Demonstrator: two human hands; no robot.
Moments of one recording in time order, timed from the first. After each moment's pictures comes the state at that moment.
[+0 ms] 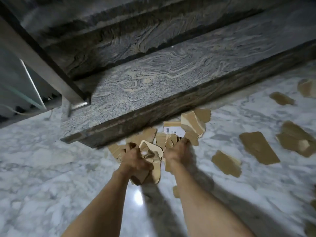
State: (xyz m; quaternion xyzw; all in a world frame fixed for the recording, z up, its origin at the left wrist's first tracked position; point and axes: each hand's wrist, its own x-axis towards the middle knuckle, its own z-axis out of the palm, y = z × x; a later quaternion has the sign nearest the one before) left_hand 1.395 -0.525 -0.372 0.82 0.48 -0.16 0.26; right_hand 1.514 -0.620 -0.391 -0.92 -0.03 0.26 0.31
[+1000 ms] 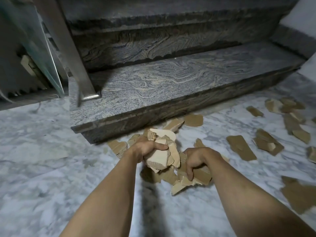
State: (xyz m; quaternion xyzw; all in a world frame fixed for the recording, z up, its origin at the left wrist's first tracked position) left_hand 1.398 -0.518 -0.345 0.59 0.43 -0.06 0.68; right_hand 1.532 -0.677 -0.309 -0.82 -0.27 0.49 -0.12
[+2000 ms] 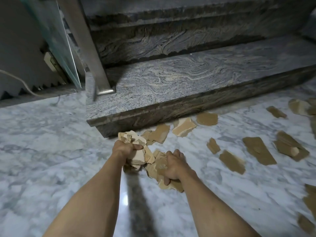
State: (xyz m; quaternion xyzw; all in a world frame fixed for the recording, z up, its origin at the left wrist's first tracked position) left_hand 1.327 -0.467 -0.374 0.51 0.63 0.06 0.58; right_hand 1.447 -0.633 -0.380 -0.85 -0.36 0.38 0.01
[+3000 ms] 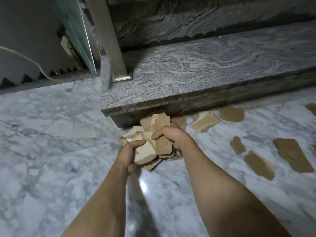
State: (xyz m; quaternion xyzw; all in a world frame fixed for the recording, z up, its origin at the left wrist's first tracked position) left_hand 1.286 -0.481 -0.385 0.26 0.56 0.17 0.77; right_hand 1.452 -0.523 -0.363 -0.71 -0.14 0.57 0.39
